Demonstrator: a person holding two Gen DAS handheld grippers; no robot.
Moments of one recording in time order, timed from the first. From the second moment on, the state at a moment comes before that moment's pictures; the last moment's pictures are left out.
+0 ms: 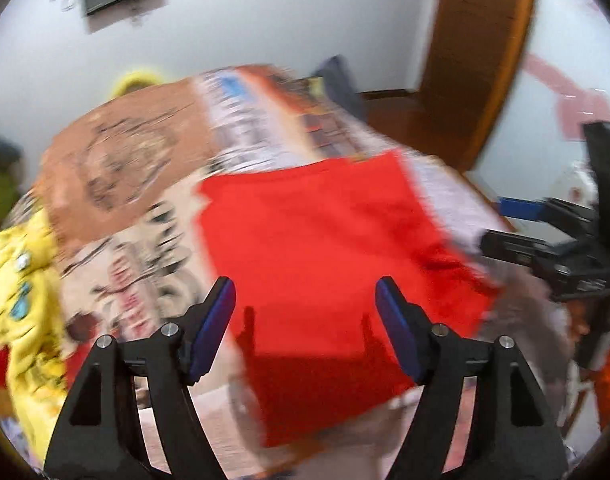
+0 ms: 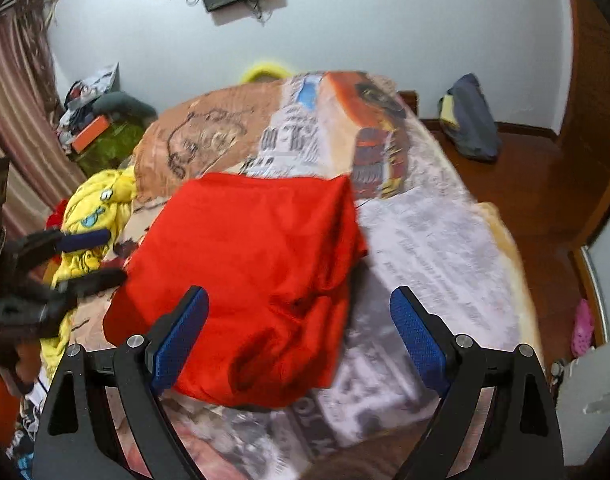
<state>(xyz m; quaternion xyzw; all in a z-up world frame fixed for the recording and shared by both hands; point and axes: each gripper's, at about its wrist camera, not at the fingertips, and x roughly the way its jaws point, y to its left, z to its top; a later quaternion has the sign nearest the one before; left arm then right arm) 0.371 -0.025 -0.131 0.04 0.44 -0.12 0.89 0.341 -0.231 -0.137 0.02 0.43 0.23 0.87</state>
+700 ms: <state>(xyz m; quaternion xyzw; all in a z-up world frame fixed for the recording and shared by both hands) 0.353 0.012 -0.212 -0.01 0.48 -0.10 0.87 0.332 -0.266 -0.209 -0.06 0.50 0.16 0.85</state>
